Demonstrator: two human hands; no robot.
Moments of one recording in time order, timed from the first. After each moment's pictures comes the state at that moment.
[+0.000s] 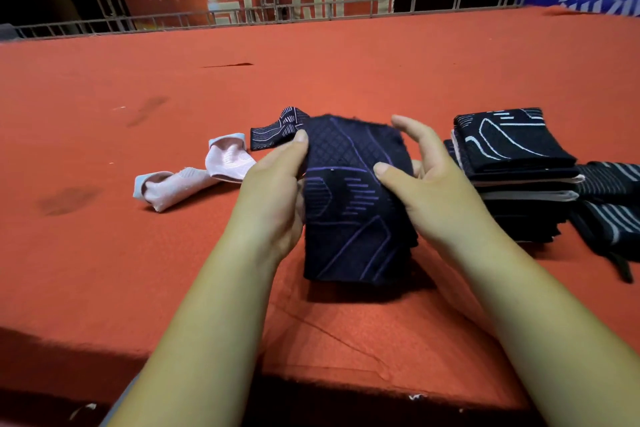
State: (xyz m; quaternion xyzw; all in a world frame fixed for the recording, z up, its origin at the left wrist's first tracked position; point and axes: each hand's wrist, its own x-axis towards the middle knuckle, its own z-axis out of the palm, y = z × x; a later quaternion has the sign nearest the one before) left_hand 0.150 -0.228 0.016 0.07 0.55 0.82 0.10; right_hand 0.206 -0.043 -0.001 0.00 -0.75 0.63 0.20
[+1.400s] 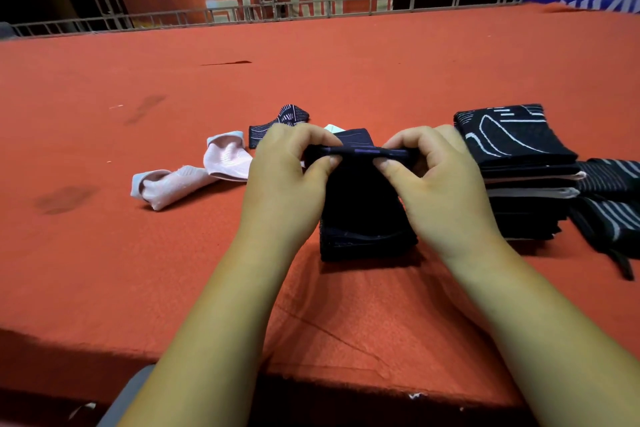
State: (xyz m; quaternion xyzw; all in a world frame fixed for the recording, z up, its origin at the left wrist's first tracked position) left_hand 0.159 -0.229 0.016 0.23 0.82 0.48 -0.22; right_hand 0.207 -0.044 -0.003 0.00 -0.83 0.42 0.37
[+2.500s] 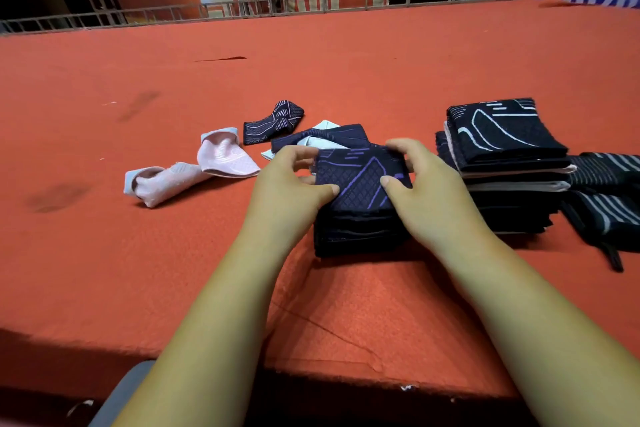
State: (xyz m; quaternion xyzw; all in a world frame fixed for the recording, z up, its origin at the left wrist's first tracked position) left_hand 0.145 -0.221 -0.009 0.12 0.79 0.60 -0.04; right_hand 0.195 -0.024 -0.026 -0.07 -0.89 0.37 0.25
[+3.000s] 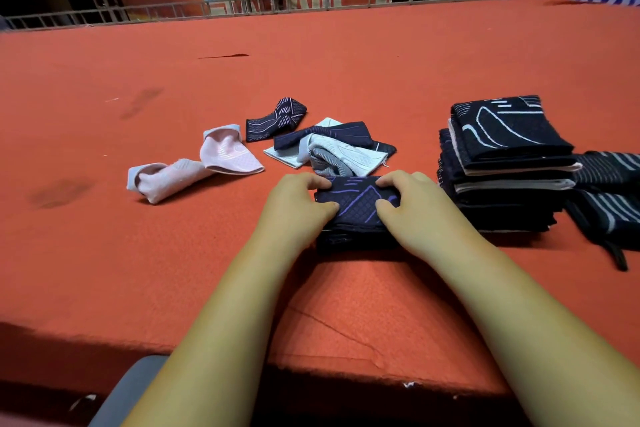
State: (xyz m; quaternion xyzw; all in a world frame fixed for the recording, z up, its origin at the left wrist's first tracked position) left_hand 0.128 -0.219 -0.038 0.11 0.90 0.43 -0.03; right_hand 0.191 -0.032 -0.042 -0.11 -0.94 0.29 0.11
